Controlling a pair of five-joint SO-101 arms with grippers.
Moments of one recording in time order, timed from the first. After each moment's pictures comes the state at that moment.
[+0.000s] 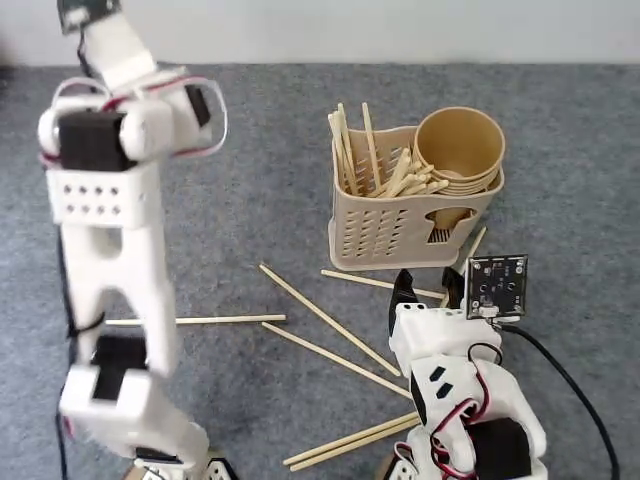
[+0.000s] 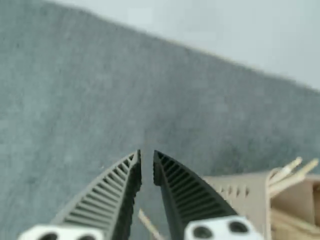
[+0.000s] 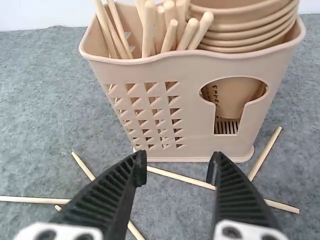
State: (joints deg) left arm -0.6 5.6 -41.3 99.4 31.0; right arm -14.1 -95.9 68.1 64.8 -10.9
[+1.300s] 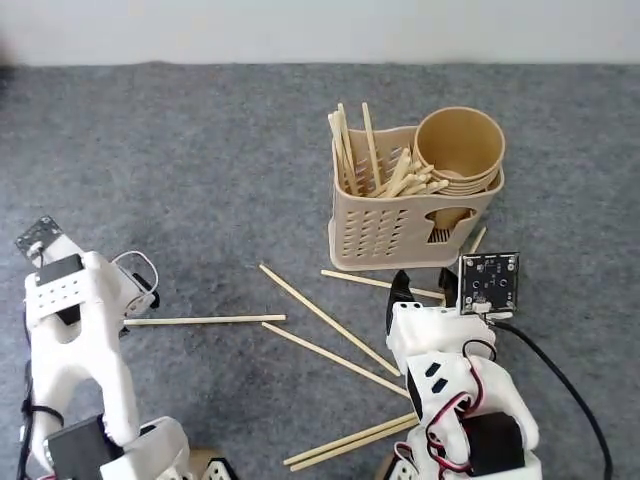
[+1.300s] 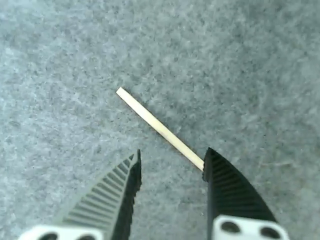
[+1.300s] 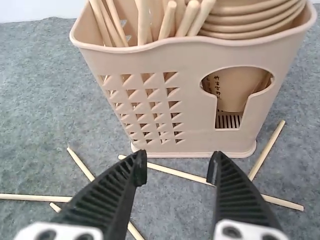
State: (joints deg) left arm -27.3 -14.6 45.5 68.1 33.7; right arm -14.1 -96.1 71.4 62.5 -10.9
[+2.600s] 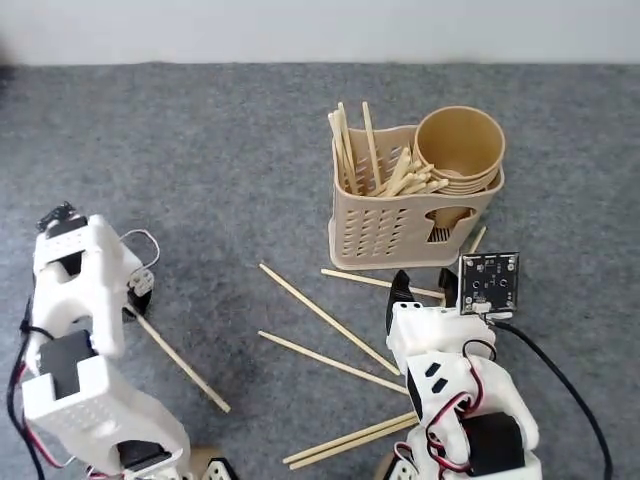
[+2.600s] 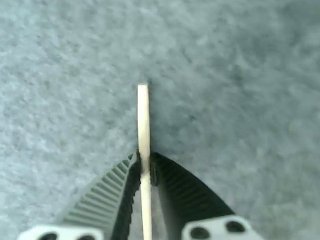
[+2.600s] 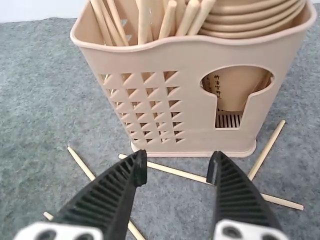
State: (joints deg) left arm -25.5 12.6 23.3 71.7 34.1; right arm -14.1 -96.1 71.4 62.5 -10.9
